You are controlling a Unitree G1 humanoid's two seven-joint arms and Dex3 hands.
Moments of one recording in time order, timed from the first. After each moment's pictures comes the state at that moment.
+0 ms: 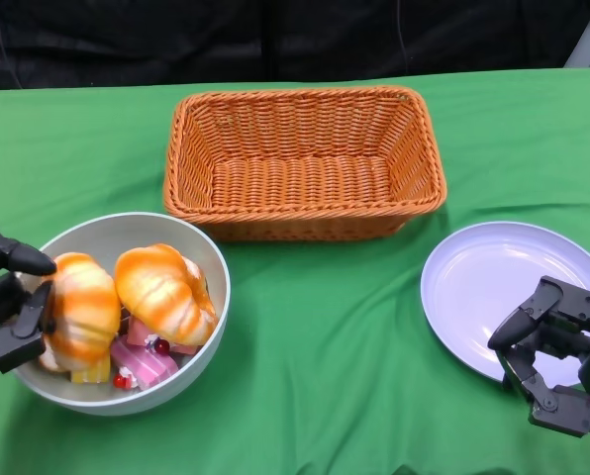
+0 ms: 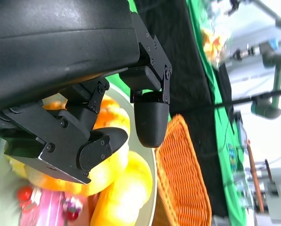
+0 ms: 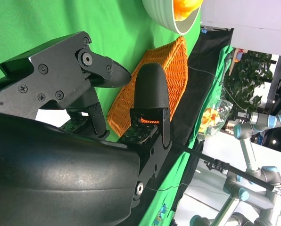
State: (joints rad) left arm -0.15 0.23 0.30 0.46 -0.18 -0.33 -0.19; right arm 0.15 -0.14 -0.05 -0.04 0.06 -0.38 0.24
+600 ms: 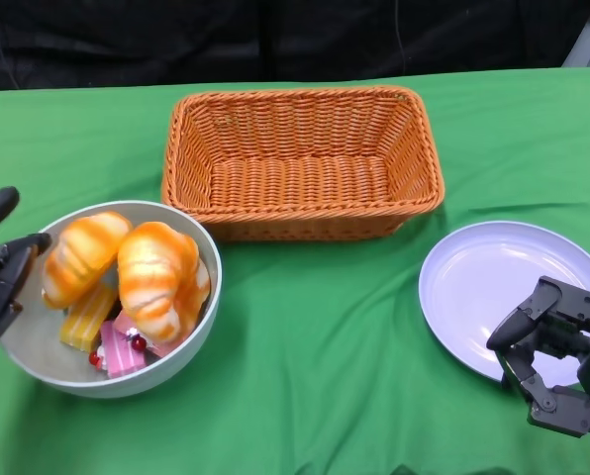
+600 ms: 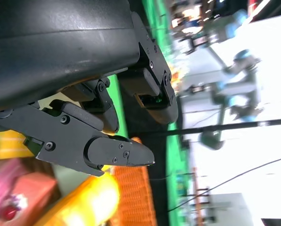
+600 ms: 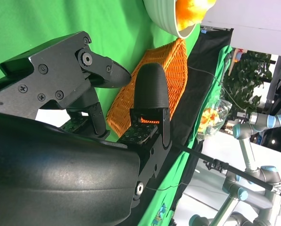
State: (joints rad) left arm -0.21 0.15 0.38 0.58 -0.30 -0.61 -0.21; right arm 0.15 -0.14 -0.05 -0.03 0.06 -0.38 0.24
